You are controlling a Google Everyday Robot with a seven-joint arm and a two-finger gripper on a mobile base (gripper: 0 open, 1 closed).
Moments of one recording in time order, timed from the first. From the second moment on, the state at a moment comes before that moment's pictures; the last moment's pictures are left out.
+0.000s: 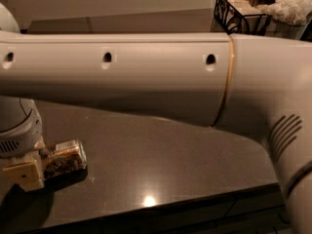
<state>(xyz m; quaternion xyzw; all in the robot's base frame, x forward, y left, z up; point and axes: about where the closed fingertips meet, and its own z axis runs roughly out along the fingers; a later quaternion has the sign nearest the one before) 0.350 0.234 0.853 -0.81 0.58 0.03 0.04</state>
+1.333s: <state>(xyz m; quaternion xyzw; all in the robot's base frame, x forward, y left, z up) 0.447 0.127 0.942 -0.71 0.59 0.31 0.21</state>
